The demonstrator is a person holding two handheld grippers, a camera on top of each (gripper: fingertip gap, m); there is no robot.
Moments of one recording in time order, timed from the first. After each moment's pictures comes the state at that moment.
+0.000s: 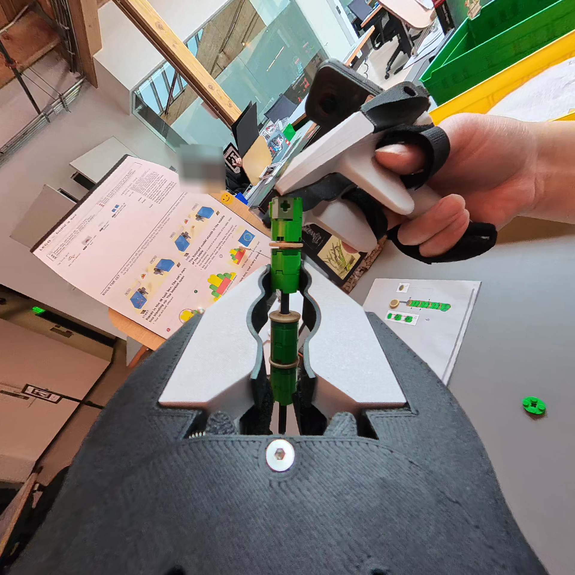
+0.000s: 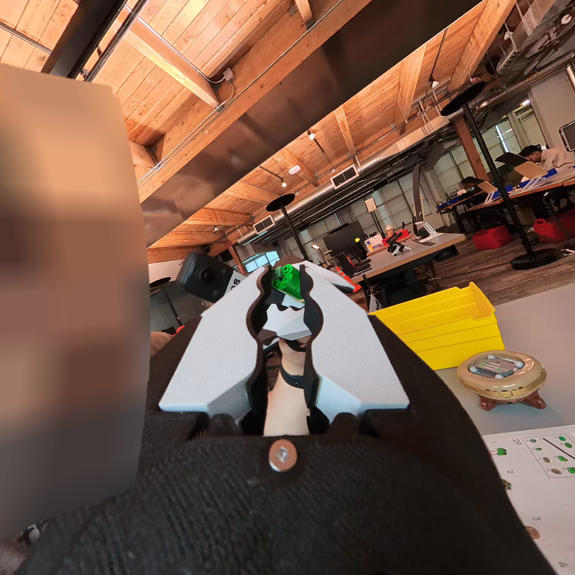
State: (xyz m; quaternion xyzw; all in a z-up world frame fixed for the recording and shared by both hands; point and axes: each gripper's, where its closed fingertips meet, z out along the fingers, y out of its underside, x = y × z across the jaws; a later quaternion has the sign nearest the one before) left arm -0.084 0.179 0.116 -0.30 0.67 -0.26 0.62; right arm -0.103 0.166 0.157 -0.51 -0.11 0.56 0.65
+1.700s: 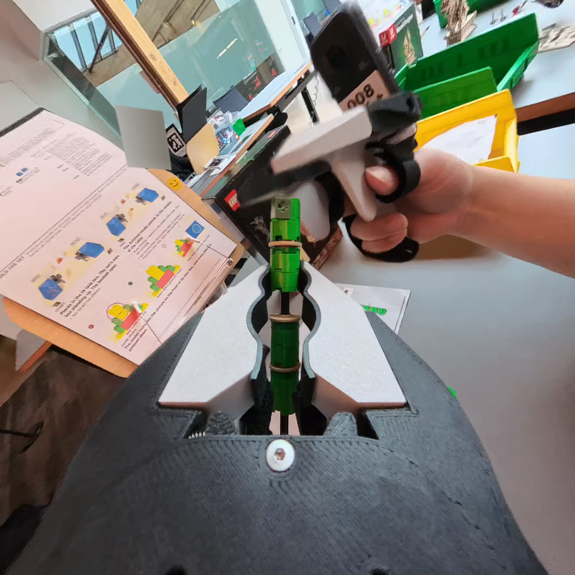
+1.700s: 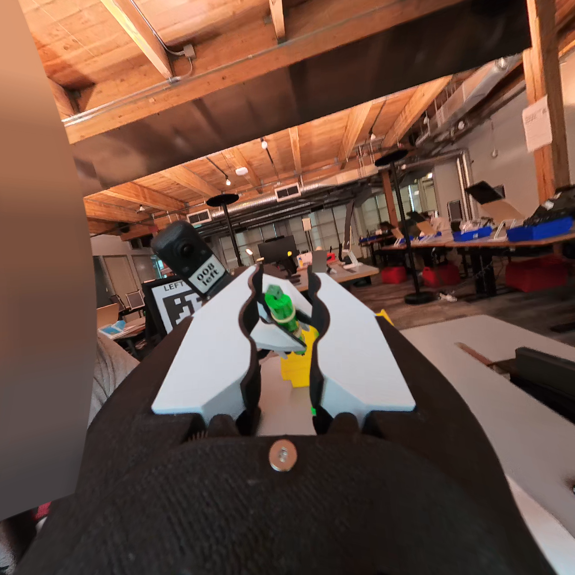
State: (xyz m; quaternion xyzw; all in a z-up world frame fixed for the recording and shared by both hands) left arm -0.083 0.172 0.105 -0.35 0.70 -0.34 0.53; right arm -0.084 0.166 0.163 -0.52 -0.12 0.41 0.74
